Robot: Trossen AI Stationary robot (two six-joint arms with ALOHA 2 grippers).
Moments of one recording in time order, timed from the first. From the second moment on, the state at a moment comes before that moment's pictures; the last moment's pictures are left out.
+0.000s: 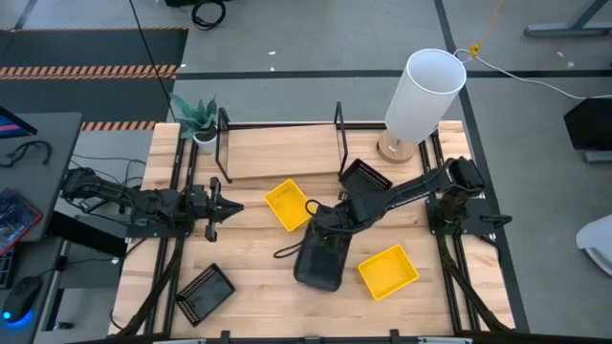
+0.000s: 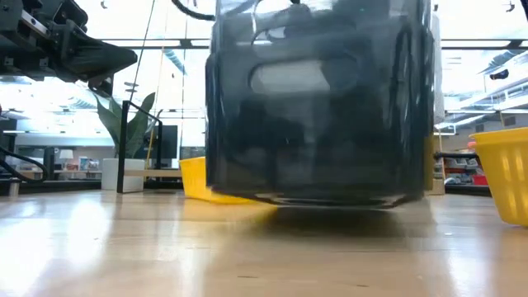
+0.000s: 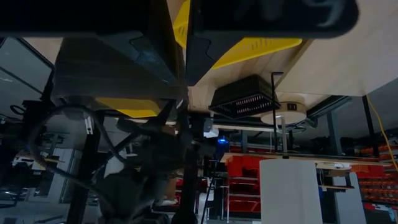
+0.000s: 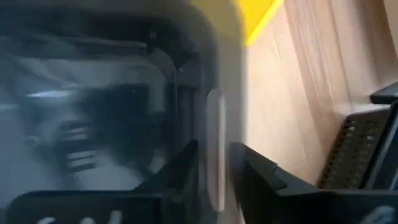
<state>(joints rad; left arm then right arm) -0.26 0.30 0.01 0.34 -0.33 -0.07 0.24 1.86 1.46 -0.98 0.27 0.54</state>
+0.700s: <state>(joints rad) -0.26 0.30 0.01 0.34 -0.33 -0.07 0.33 1.87 1.67 -0.88 0.21 0.53</state>
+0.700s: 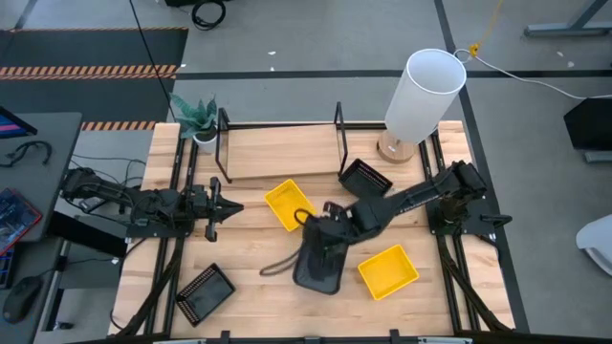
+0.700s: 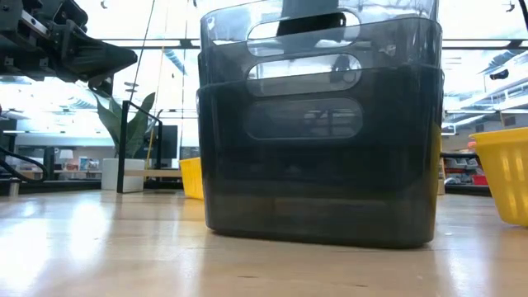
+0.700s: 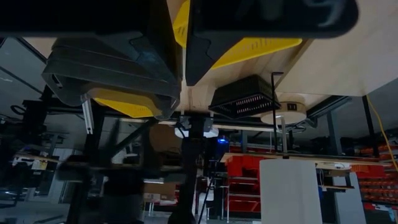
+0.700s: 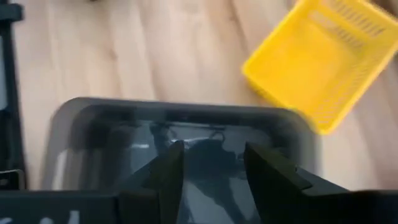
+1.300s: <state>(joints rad) -0.26 0.31 0.01 0.34 -0.33 -0.07 0.52 1.98 1.75 -0.72 0.17 0.64</state>
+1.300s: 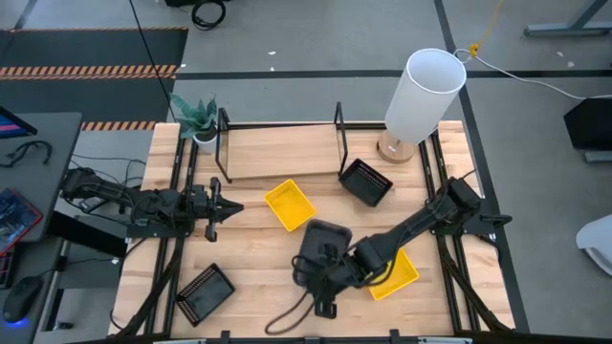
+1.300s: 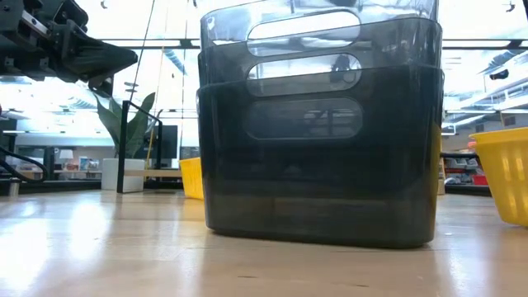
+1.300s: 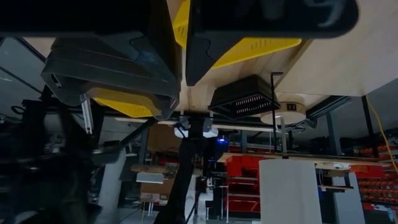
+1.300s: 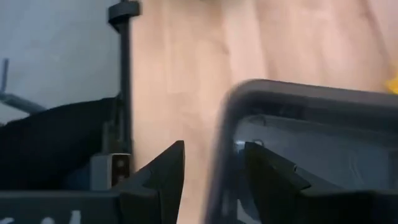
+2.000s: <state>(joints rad) -0.26 0.32 0.01 0.34 -0.33 -0.07 0.41 2.03 1.70 -1.17 0.42 0.68</state>
